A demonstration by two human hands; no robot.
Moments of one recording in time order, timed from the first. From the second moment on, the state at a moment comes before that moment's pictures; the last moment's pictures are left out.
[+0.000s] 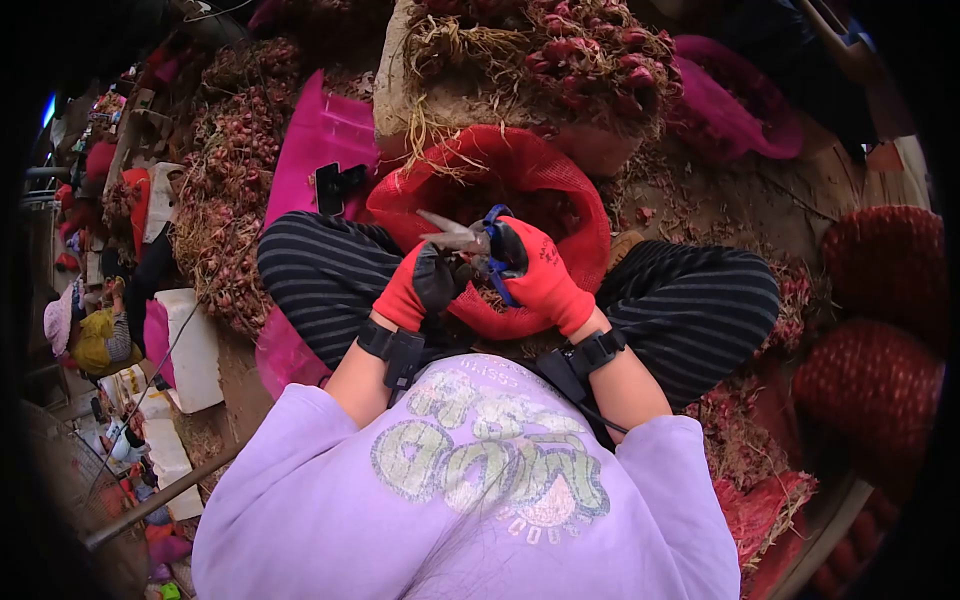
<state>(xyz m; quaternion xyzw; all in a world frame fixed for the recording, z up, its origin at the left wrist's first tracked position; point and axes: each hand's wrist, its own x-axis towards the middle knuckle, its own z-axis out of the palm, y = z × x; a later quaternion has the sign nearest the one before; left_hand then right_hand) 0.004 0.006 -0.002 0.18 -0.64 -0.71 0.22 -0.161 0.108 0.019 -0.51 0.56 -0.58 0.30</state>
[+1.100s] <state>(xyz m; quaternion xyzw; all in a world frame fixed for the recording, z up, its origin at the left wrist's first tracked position) -0.007 0.004 0.017 0.19 -0.75 -0.62 0.13 -0.170 0.118 -0.006 -0.27 0.50 -0.67 0.49</state>
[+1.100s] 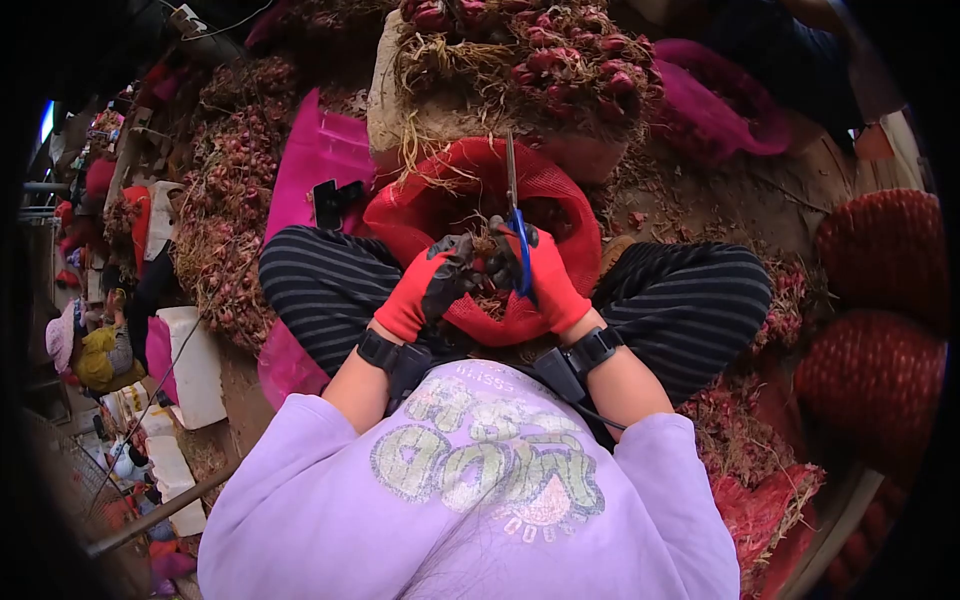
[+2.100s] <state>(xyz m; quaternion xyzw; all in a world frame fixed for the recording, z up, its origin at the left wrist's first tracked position) -0.017 0.016 0.006 0.27 -0.58 -0.72 0.25 -0.167 0.112 0.036 -0.50 0.65 -0.51 0.28</state>
